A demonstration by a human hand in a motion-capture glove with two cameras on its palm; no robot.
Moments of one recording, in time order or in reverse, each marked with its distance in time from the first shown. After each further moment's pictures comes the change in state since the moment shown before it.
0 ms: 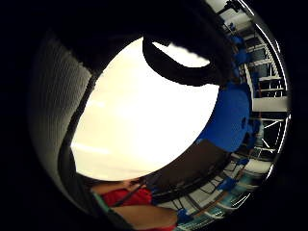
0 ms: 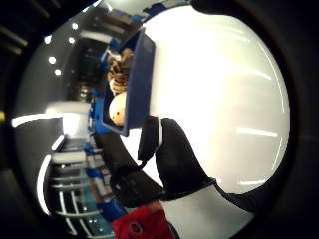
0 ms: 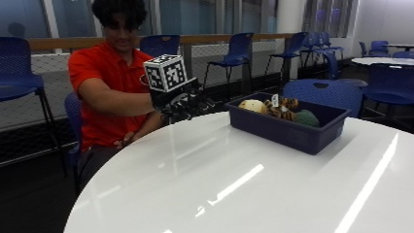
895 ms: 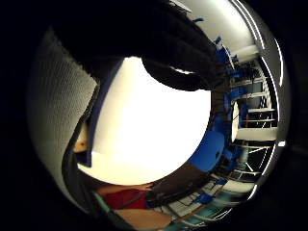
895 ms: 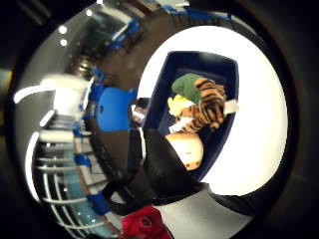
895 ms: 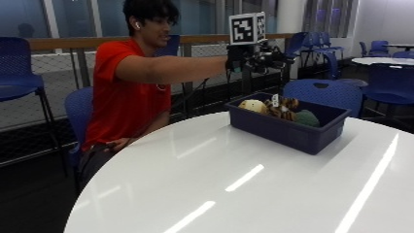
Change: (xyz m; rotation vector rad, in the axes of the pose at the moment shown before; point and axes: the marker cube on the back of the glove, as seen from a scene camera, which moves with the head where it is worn) arm -0.215 -0.145 -0.075 0.041 0.148 -0.253
